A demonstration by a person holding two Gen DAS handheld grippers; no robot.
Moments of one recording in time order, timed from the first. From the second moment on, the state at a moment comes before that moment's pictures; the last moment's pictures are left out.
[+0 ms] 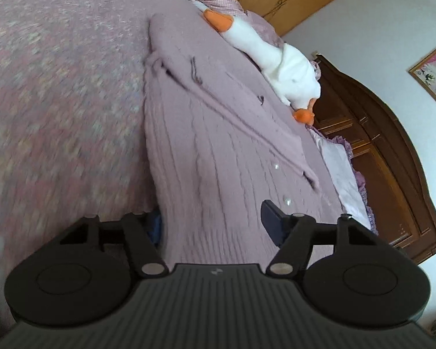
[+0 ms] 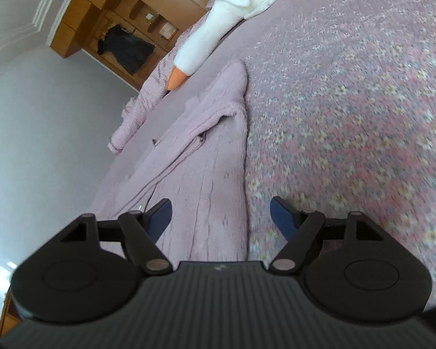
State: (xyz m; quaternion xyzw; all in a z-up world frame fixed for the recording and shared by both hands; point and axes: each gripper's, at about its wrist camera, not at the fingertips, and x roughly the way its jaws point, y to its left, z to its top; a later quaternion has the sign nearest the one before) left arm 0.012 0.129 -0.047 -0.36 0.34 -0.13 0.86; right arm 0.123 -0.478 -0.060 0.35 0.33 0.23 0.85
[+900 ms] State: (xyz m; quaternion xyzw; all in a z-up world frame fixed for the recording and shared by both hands) left arm -0.012 0.122 -0.058 -0.37 0.32 -0.15 0.86; right arm 0.081 -0.469 -0.085 0.41 0.38 0.33 0.76
